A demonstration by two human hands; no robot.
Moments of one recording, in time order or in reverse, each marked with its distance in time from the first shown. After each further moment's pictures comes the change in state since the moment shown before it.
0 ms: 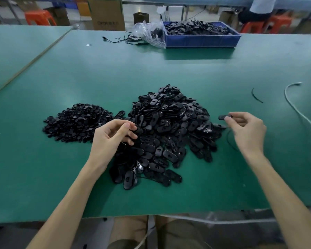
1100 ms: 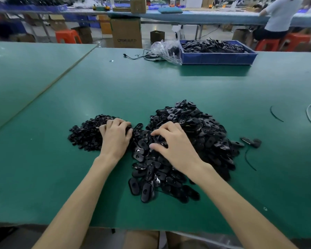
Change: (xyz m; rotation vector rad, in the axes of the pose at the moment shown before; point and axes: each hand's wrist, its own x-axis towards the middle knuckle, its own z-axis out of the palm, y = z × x) left_hand 0.056 -0.013 -0.039 1.232 0.162 0.049; right_hand -0.081 -0.129 0.121 -0.174 -0.591 -0.615
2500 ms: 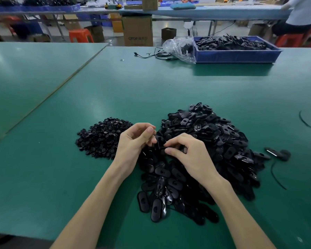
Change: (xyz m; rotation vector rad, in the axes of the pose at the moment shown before) left_hand -0.008 0.018 -0.001 -1.497 -0.183 -0.145; right_hand 0.011 0.030 0.022 0.444 0.048 0.153
